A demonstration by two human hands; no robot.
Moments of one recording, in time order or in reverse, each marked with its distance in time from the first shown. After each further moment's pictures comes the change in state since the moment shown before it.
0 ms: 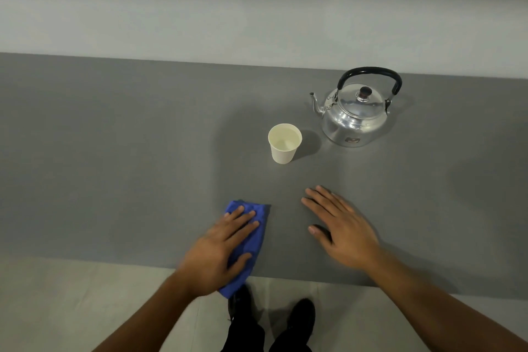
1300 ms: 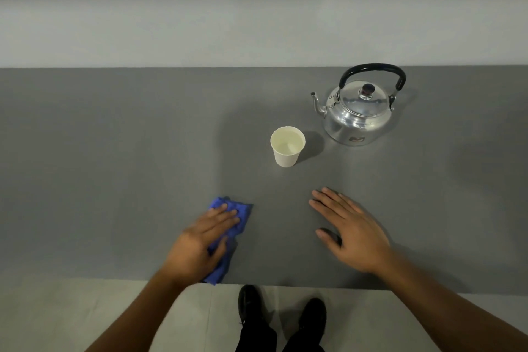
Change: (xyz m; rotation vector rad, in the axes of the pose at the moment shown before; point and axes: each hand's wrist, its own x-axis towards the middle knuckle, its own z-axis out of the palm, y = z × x) left_hand 0.003 -0.041 -0.035 -0.065 0.119 0.002; right_hand 0.002 0.000 -0.002 0.044 0.005 0.031
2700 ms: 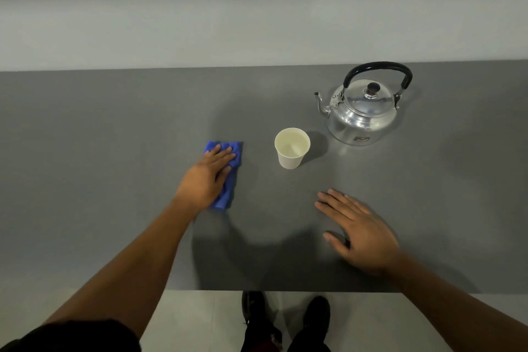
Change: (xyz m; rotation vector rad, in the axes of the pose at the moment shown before) left_hand 0.127 -0.050 -0.035 0.032 -0.013 -0.213; right_hand 0.001 -0.002 -0.005 0.003 -0.059 0.042
